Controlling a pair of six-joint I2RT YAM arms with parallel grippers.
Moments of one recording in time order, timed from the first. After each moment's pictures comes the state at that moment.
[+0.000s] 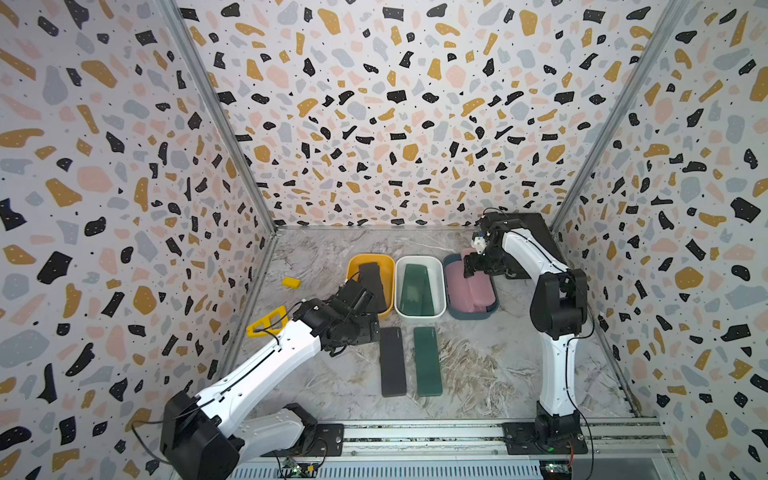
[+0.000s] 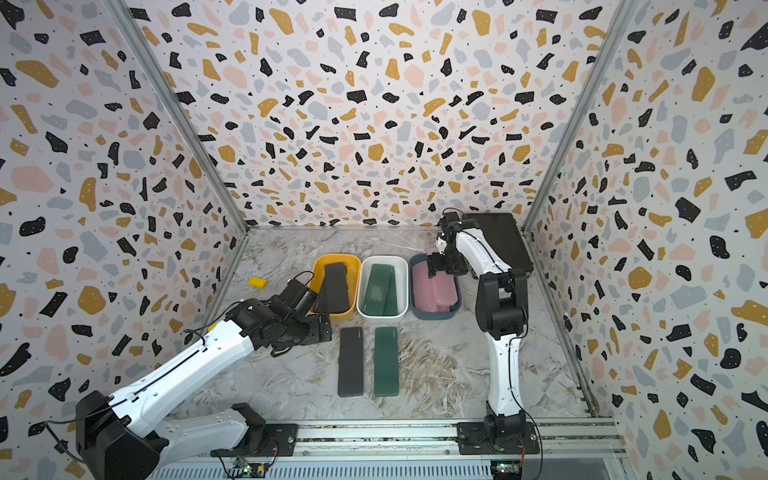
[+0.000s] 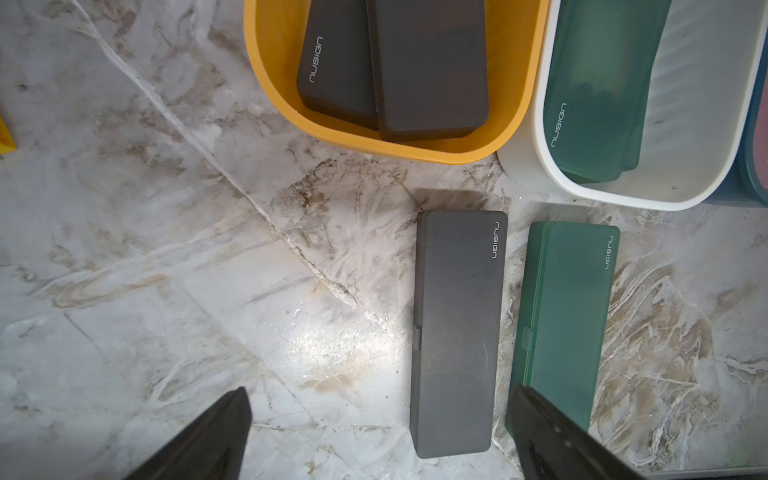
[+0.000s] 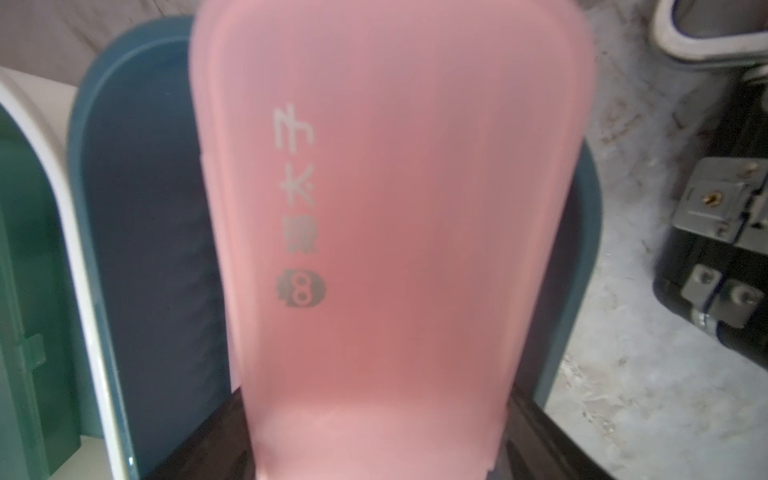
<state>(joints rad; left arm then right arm) -0.62 1.17 1.01 -1.03 -0.09 -0.74 0.23 2.21 1.99 -1.15 -0.13 0.07</state>
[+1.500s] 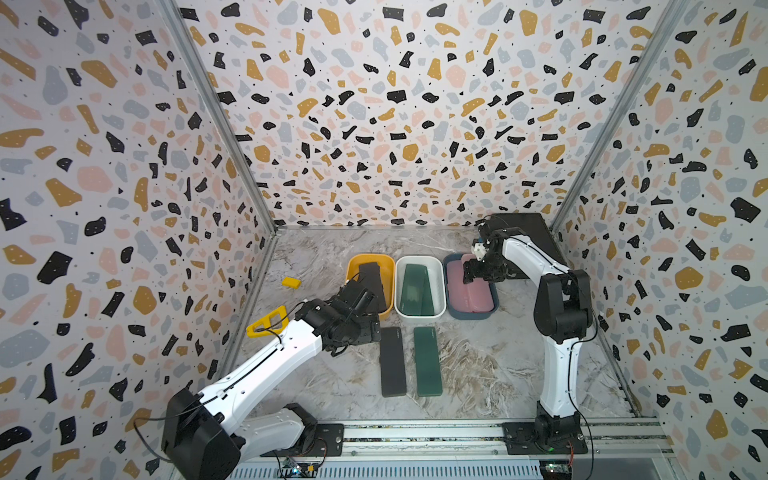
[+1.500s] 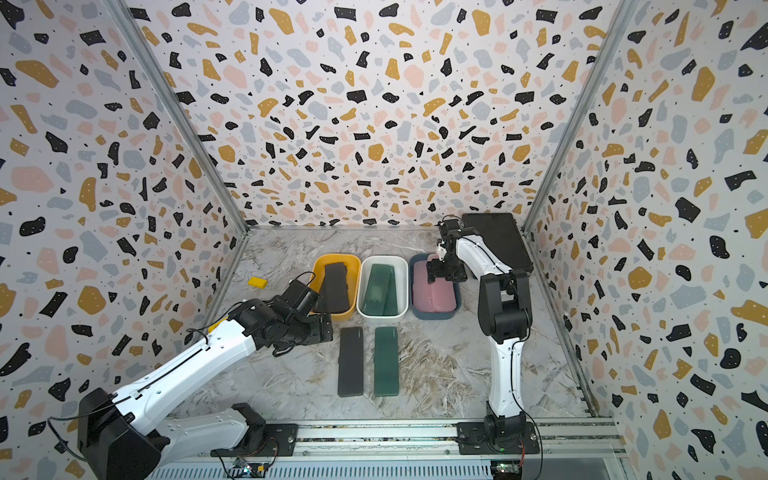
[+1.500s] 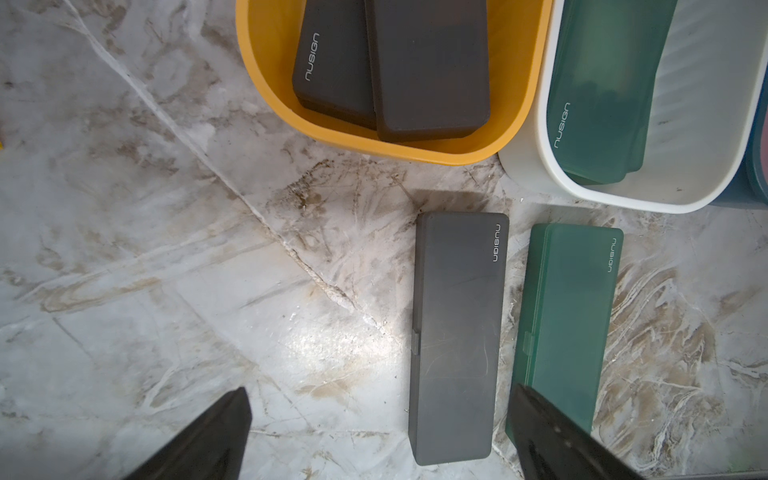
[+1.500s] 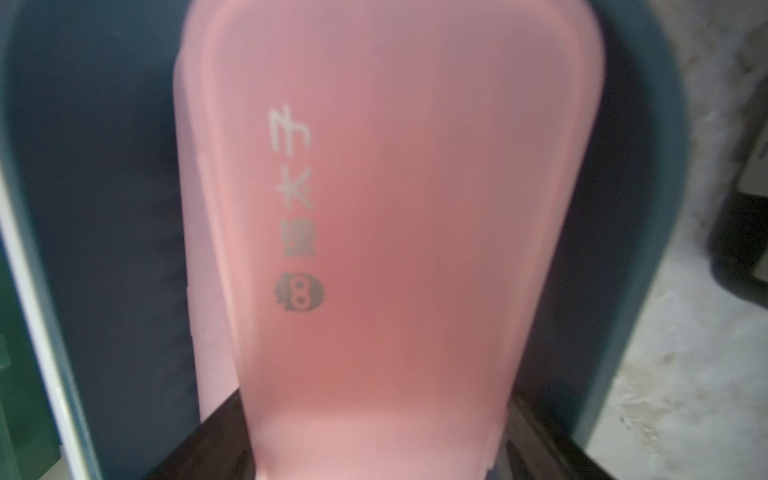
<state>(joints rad) -0.62 1.18 0.99 -1.00 -0.09 -0.74 0.23 2.15 1.82 -1.04 -0.14 0.11</state>
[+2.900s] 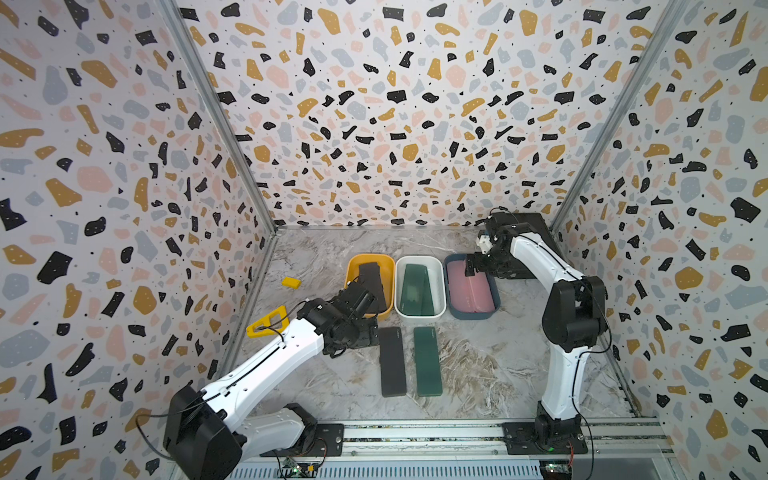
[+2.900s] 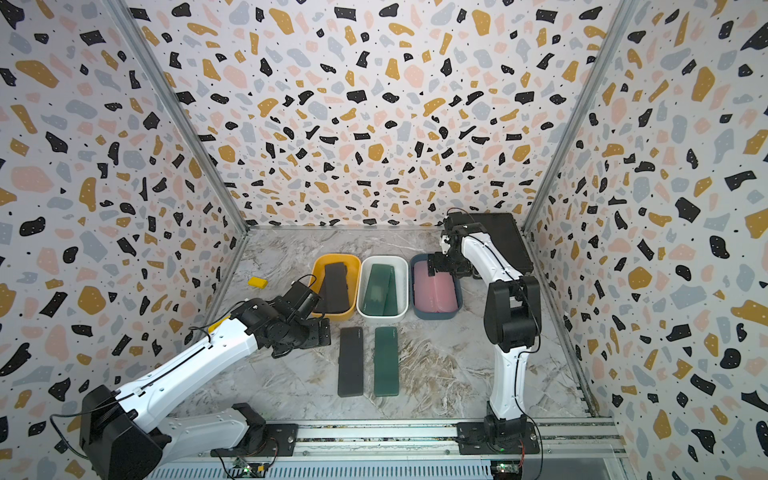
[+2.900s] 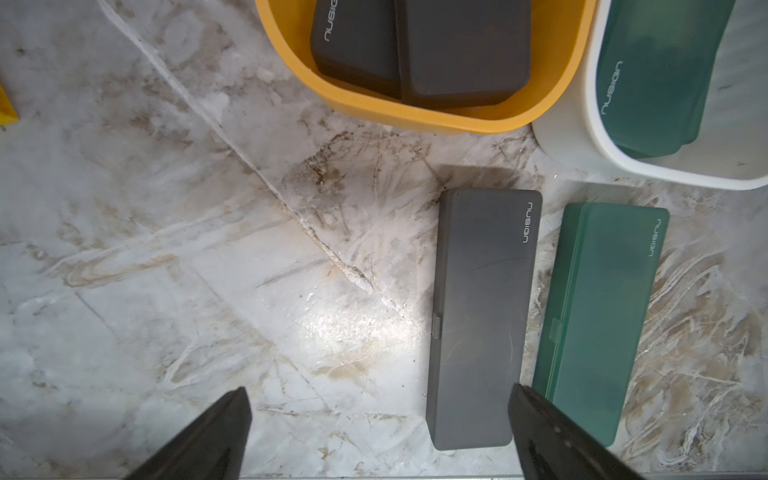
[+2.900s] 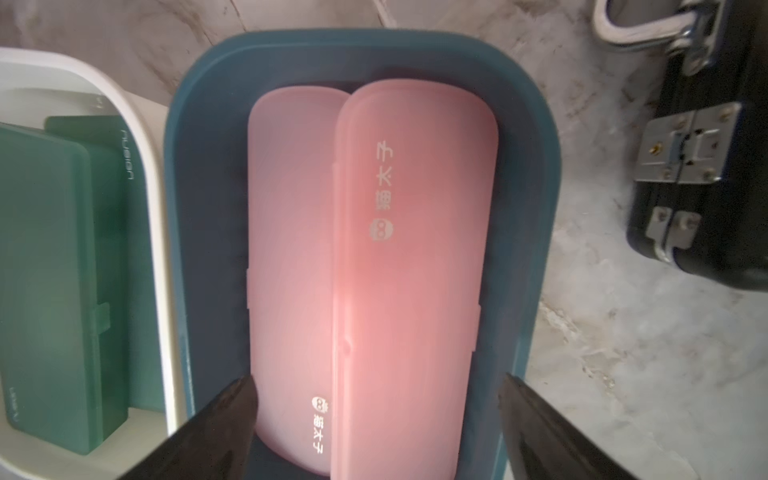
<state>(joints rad) -0.62 1.20 0.99 -1.07 -0.09 -0.74 0.23 2.03 1.81 -1.05 -0.14 0.13</state>
